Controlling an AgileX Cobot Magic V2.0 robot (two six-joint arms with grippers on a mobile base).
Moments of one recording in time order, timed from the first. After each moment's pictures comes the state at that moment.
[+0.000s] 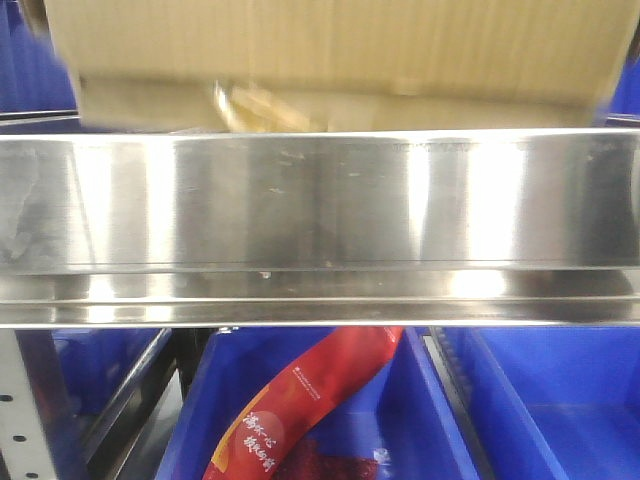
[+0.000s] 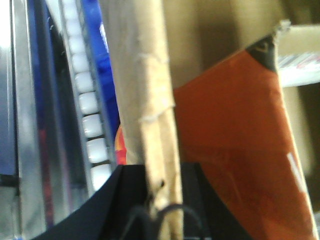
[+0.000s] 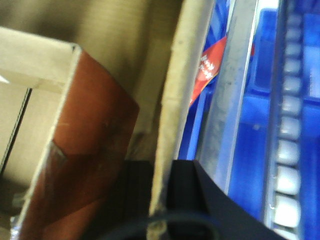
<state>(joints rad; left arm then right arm) -0.34 1.59 -1.89 0.01 1.25 -0.16 0.19 1.40 -1.54 0.29 1.03 -0.14</state>
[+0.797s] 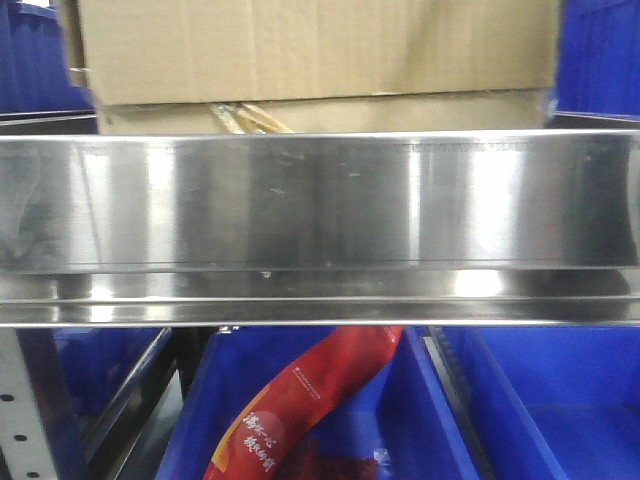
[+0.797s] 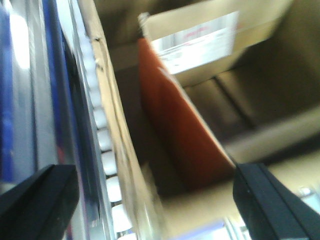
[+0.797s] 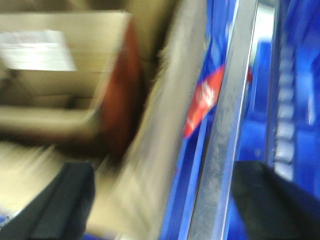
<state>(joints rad) -0.34 1.48 -1.88 0.05 1.23 -0.14 0.19 1.28 -1.54 0.31 0.98 -0.14</state>
